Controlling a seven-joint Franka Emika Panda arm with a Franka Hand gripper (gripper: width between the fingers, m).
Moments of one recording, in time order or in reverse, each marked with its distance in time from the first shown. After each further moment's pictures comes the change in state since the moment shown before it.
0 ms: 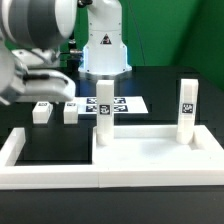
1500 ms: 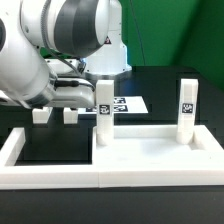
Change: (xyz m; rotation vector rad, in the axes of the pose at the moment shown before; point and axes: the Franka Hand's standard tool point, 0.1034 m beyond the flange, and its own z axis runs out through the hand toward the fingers) arm -0.005 -0.027 0.036 -0.039 0.057 -0.006
